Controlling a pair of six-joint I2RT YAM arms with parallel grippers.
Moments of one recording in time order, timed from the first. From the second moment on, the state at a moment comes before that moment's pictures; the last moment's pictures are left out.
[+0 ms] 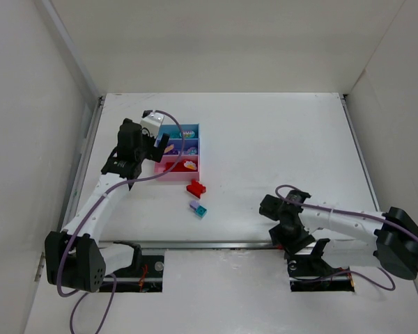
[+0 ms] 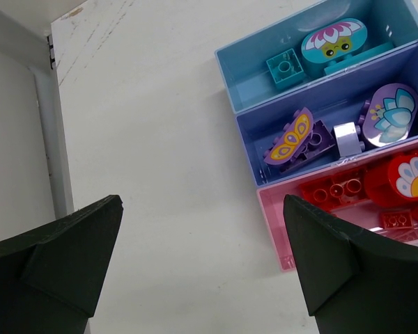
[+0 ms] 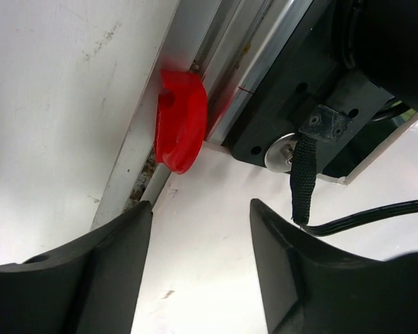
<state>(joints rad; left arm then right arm) -0.21 1.17 0.88 -0.18 -0.12 0.32 0.93 1.21 0.65 -1.25 -0.01 2.00</state>
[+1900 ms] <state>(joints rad) -0.22 1.17 0.88 -0.31 0.29 0.39 0.95 1.24 0.74 -1.29 0.22 2.01</state>
